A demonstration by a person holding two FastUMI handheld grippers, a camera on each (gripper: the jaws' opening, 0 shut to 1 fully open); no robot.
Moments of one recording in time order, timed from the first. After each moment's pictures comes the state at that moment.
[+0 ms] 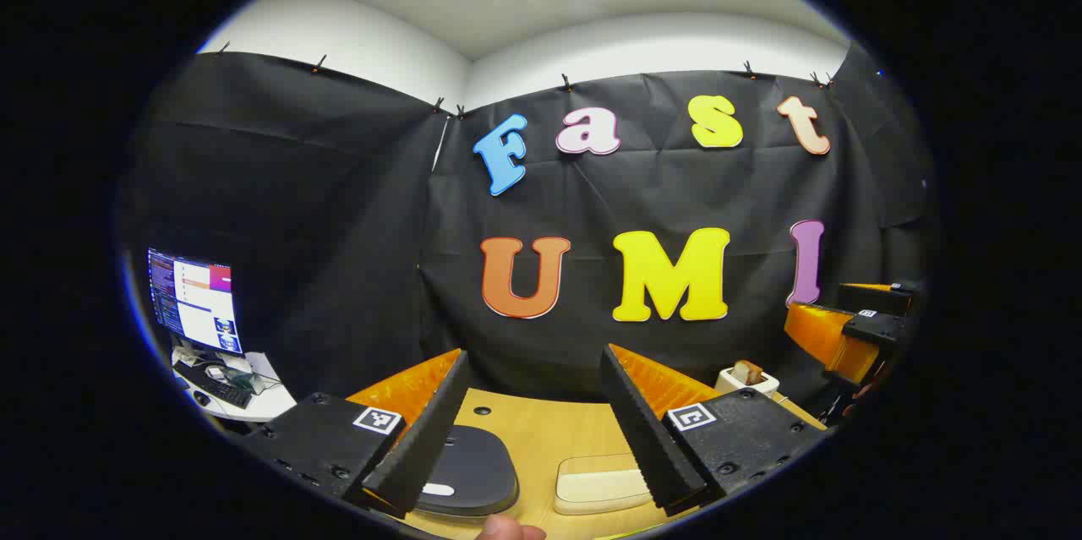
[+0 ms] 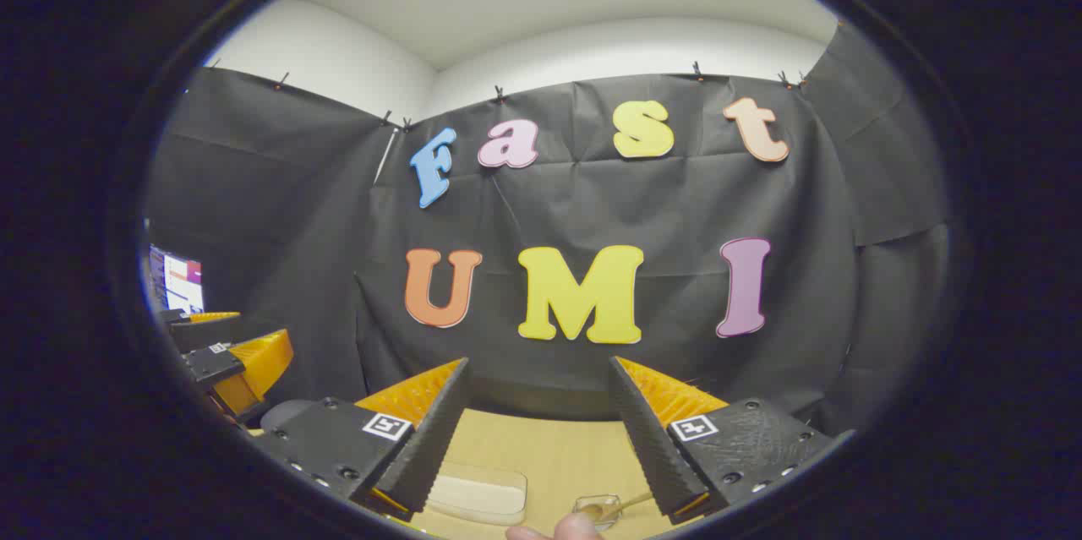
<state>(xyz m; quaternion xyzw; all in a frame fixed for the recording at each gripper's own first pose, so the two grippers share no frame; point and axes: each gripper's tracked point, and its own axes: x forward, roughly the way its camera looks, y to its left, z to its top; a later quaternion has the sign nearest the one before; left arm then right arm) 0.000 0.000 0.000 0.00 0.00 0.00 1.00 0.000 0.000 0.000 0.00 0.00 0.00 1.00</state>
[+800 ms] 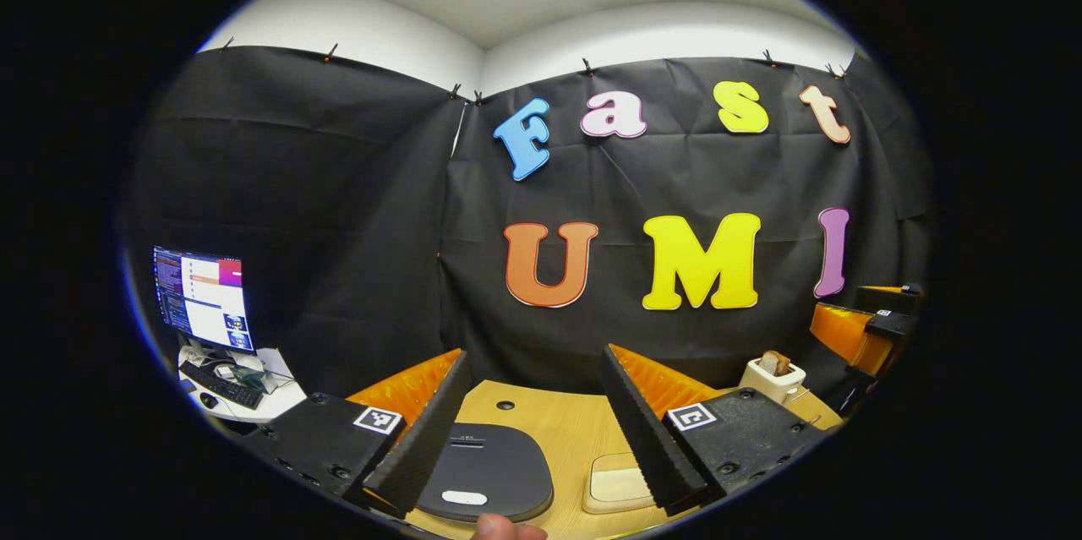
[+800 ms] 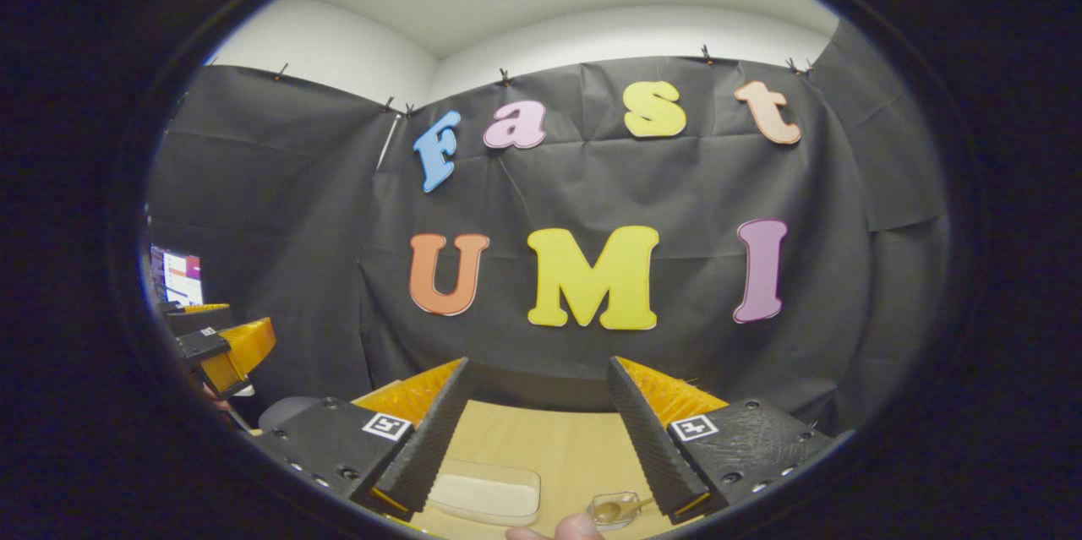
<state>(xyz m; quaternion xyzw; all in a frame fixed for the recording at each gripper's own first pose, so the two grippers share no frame) 0.022 0.031 -0.015 0.01 0.03 0.02 1.00 0.022 0.012 -0.027 0.01 0.03 0.01 1.00</state>
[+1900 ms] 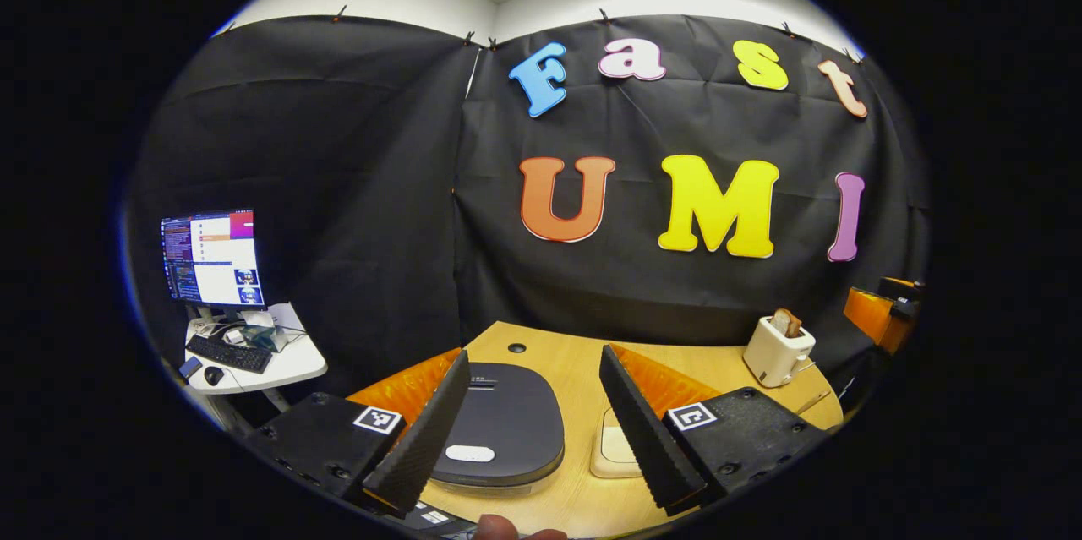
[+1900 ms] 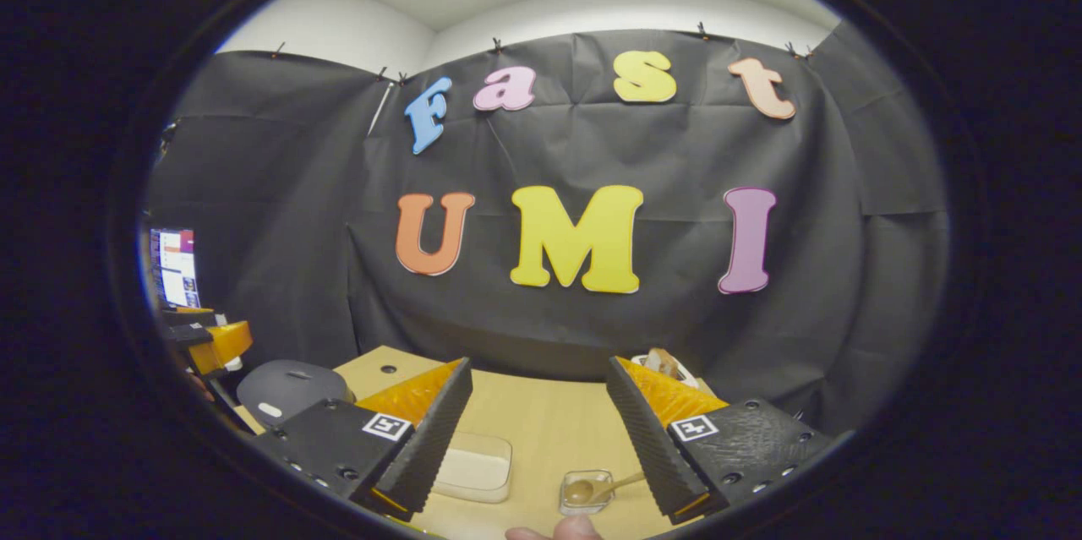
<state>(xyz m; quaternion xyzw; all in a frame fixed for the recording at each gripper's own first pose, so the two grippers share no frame) -0.001 0.043 -0.093 -0.01 0.15 0.05 0.99 0.013 -0.030 -0.089 0.00 0.10 0.00 0.99</state>
